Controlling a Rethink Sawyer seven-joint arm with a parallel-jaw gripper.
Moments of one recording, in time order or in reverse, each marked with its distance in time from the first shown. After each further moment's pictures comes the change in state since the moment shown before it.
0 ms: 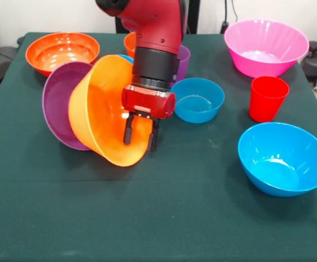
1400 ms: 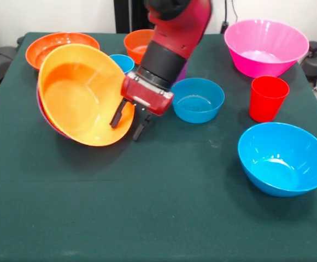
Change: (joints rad) arm 0.141 0.076 -0.104 -0.083 -0.100 0.351 0.000
